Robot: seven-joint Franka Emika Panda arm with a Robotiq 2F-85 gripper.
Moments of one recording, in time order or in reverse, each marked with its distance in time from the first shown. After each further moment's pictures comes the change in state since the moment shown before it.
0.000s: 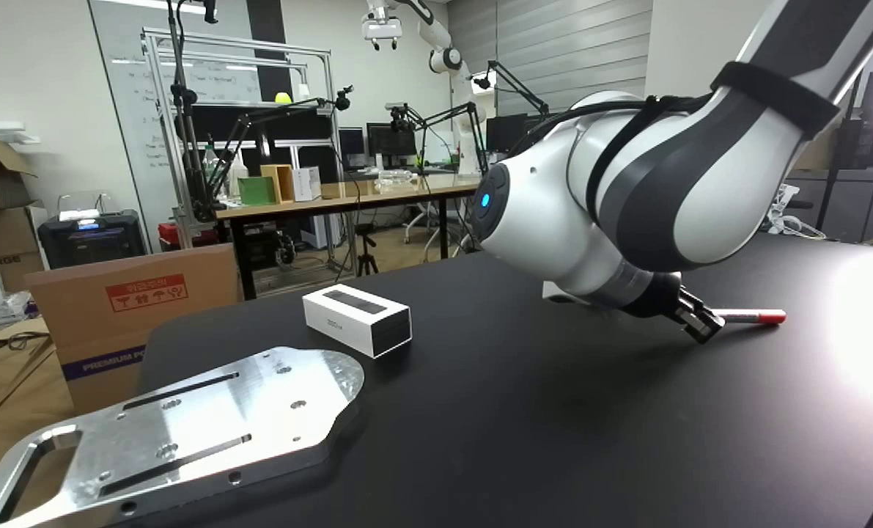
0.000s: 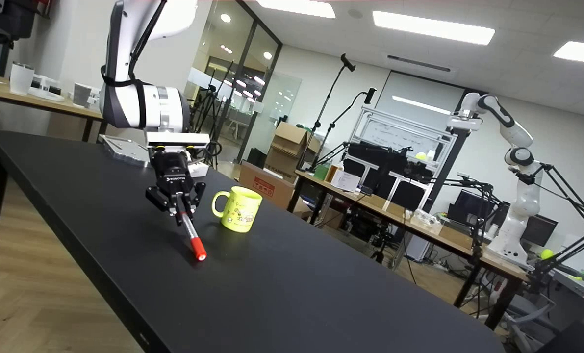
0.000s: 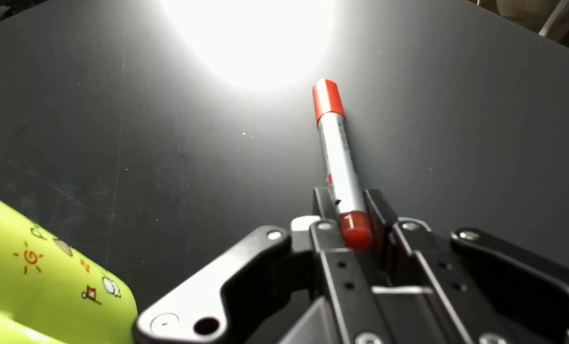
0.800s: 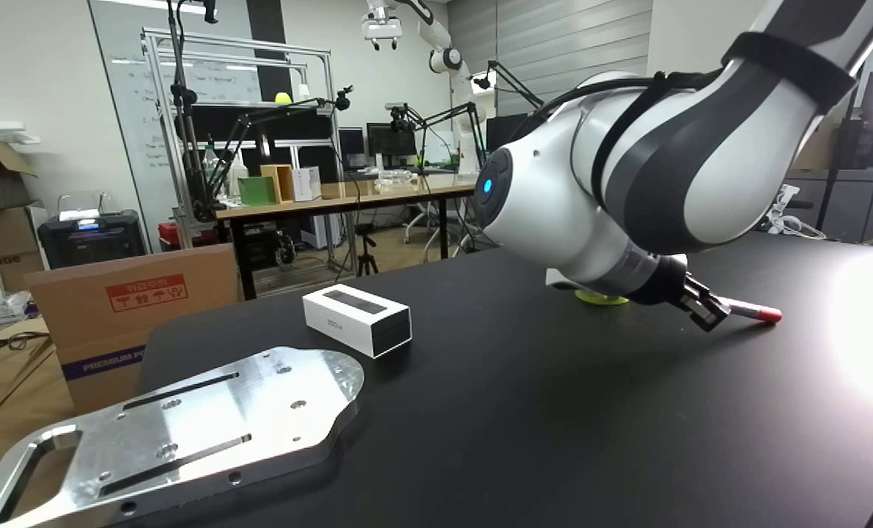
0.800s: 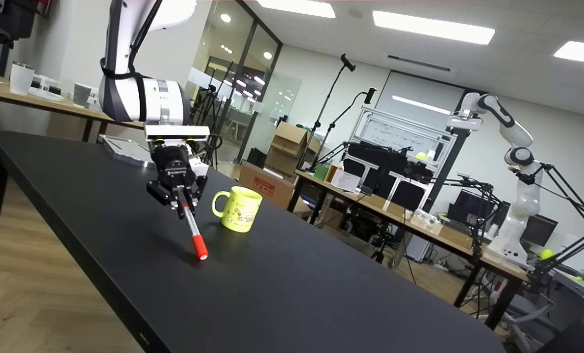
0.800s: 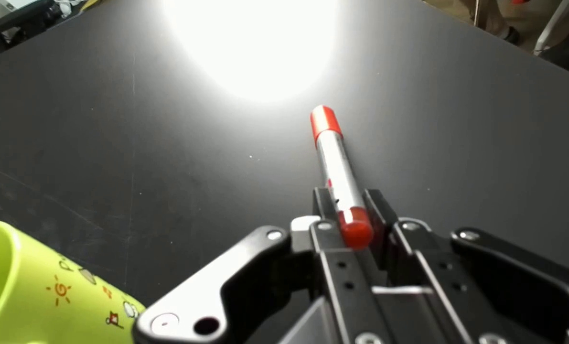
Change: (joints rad) arm 0.003 -0.041 0.000 -0.037 -0.002 -0.016 0.036
